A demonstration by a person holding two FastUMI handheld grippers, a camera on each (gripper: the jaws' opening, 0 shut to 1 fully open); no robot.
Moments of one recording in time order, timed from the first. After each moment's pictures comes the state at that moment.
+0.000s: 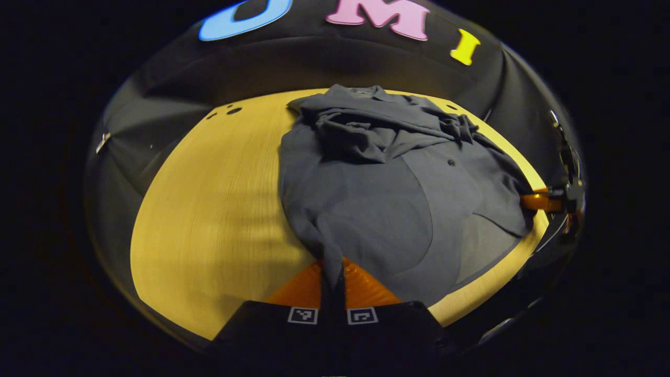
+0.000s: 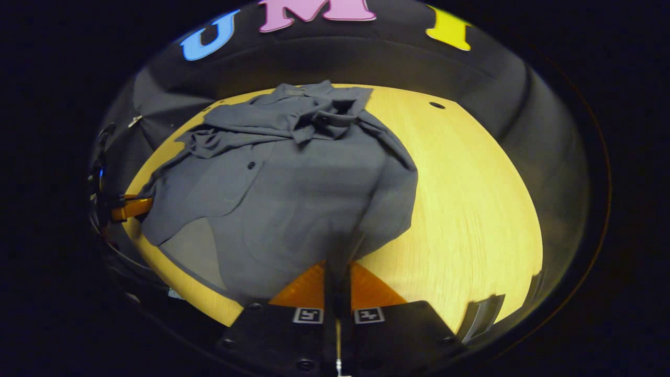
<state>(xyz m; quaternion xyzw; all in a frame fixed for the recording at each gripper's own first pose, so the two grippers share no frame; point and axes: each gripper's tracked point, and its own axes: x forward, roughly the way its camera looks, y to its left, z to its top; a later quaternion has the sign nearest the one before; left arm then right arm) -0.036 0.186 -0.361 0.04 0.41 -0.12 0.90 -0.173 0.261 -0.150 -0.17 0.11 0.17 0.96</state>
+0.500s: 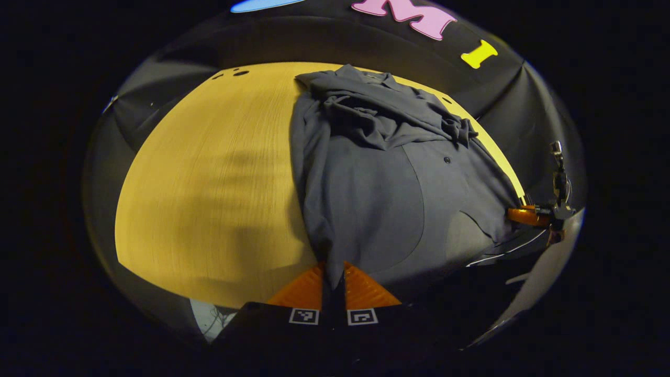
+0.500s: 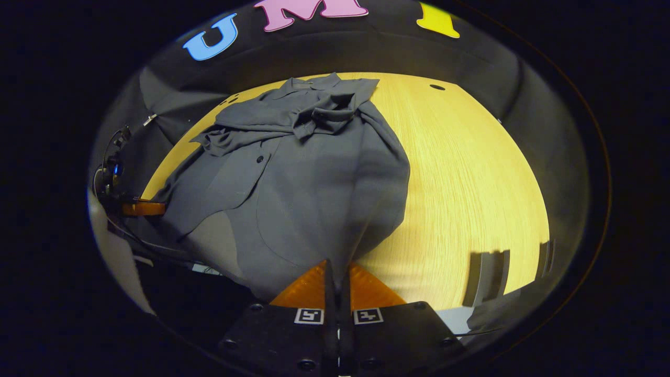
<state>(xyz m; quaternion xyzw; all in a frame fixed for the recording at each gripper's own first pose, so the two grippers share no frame) -0.128 0.203 -0.361 -0.02 0.48 -0.15 0.86 -0.250 0.231 -0.192 -0.14 0.16 0.20 0.95</state>
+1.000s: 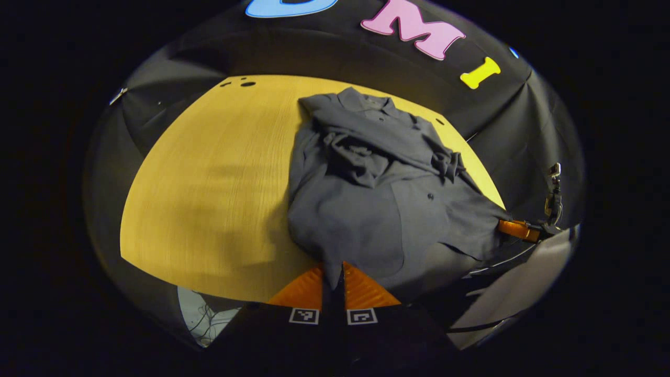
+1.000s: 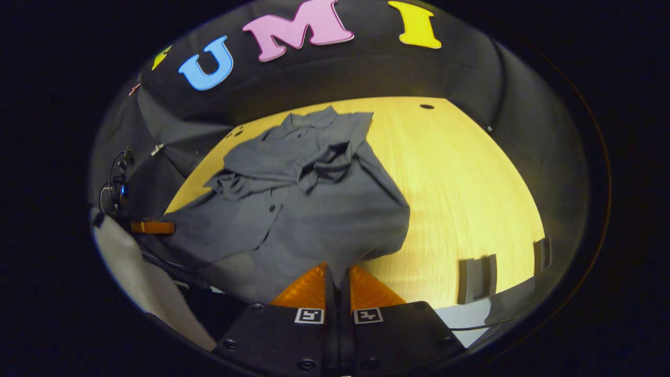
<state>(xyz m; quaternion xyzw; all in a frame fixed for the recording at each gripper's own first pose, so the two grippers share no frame) -0.096 0.195 -0.289 -0.06 0.43 -0.16 0.89 -0.273 0.246 -0.114 -0.08 0.08 0.22 0.97</state>
